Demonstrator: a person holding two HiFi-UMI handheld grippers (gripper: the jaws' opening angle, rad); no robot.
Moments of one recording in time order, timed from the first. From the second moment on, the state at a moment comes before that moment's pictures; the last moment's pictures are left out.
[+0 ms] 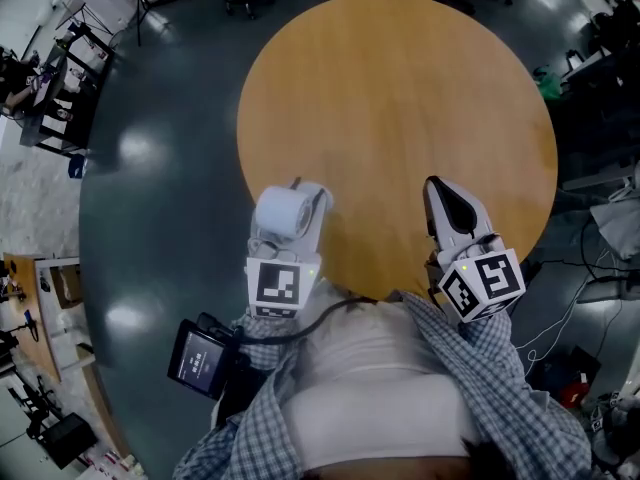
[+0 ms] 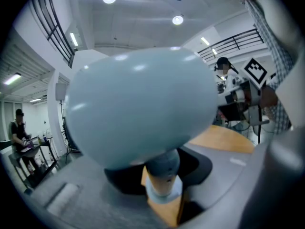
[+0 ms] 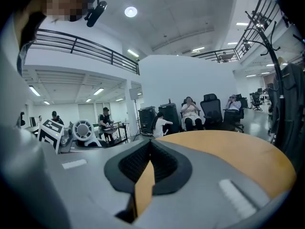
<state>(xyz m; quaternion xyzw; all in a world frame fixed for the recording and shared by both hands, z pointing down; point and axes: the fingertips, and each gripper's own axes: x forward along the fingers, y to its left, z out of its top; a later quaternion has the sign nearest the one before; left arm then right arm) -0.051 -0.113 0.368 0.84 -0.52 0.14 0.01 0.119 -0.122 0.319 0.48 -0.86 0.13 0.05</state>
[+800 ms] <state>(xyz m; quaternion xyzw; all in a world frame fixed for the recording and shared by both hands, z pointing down) -0.032 -0.156 0.457 0.85 -0.49 0.17 0.03 0.140 -0.140 0.395 0.50 -0.84 0.17 0.13</state>
